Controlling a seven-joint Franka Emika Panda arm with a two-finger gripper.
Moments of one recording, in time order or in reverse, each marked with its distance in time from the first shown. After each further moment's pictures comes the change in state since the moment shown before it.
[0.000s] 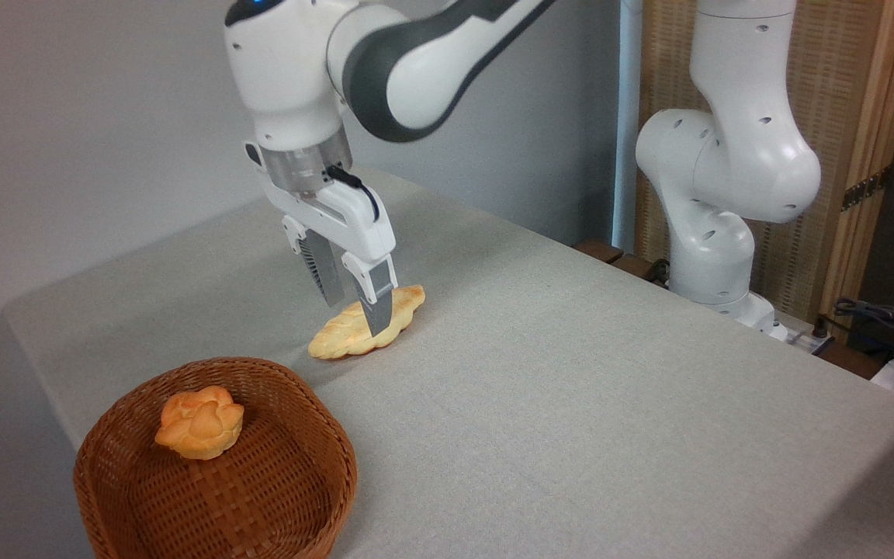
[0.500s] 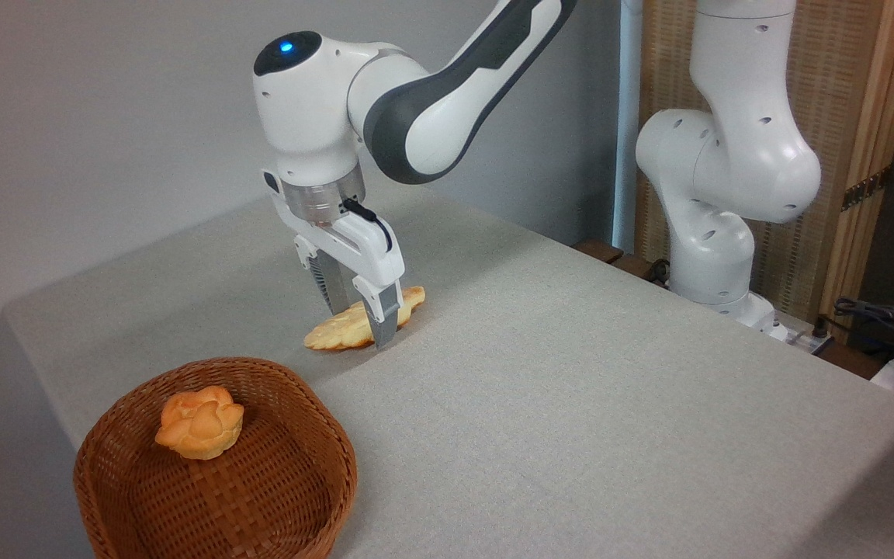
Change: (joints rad) arm 0.000 0.004 -0.048 -0.115 -0.055 0.134 -0.001
